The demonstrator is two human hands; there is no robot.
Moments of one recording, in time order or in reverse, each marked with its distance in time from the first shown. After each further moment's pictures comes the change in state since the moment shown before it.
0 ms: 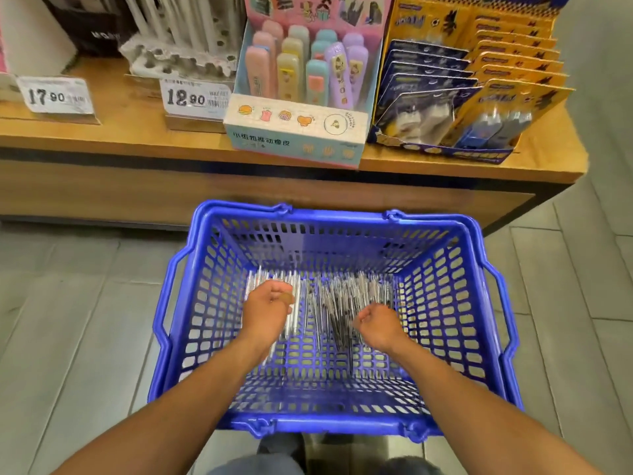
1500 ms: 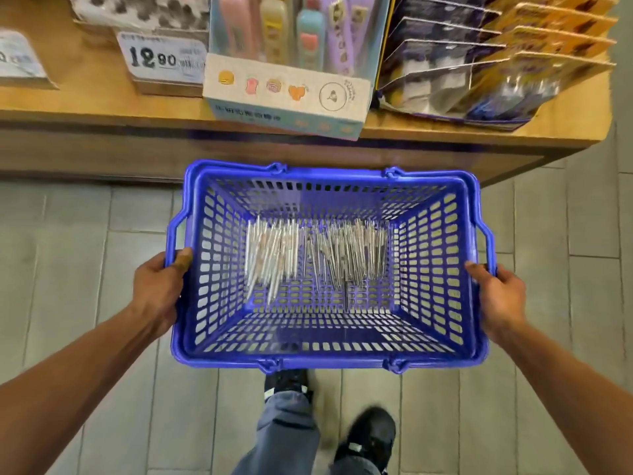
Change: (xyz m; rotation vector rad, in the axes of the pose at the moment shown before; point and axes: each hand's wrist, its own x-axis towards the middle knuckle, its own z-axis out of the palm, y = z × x) left_hand 0.002 0.000 -0.145 -0.138 0.268 -0.302; right_hand -0.098 0.042 -0.137 0.734 0.508 0.353
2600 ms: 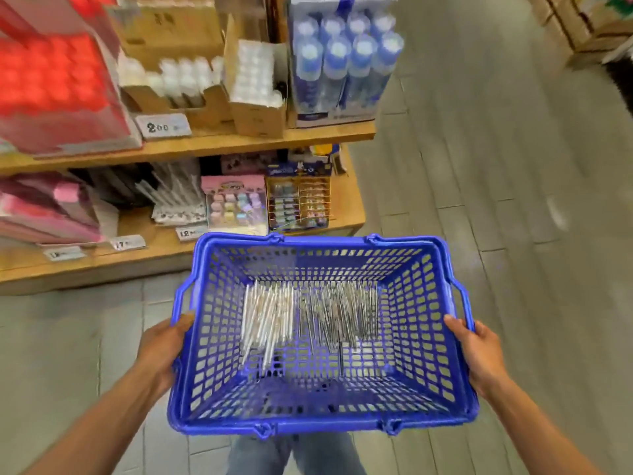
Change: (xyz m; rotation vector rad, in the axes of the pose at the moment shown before) left_hand -0.371 0.241 -0.069 0.095 -0.164 -0.080; right_hand -0.294 -0.167 -0.314 0.211 0.064 0.141
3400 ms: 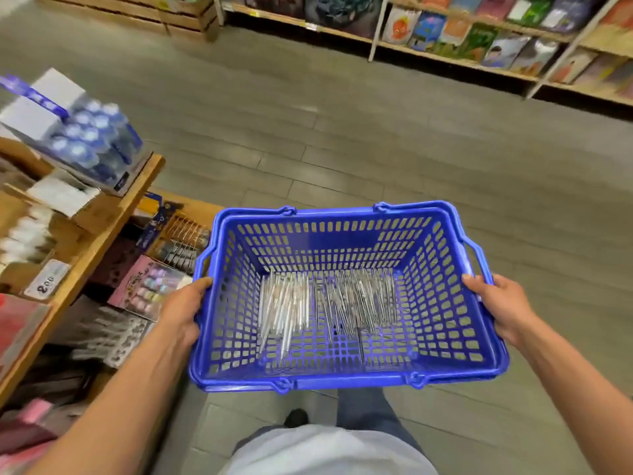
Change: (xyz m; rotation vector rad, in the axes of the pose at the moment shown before) left_hand -0.121 0.114 -0.029 0.715 -0.737 0.191; right_hand -0.474 0.206 0.028 0.743 0.677 0.189
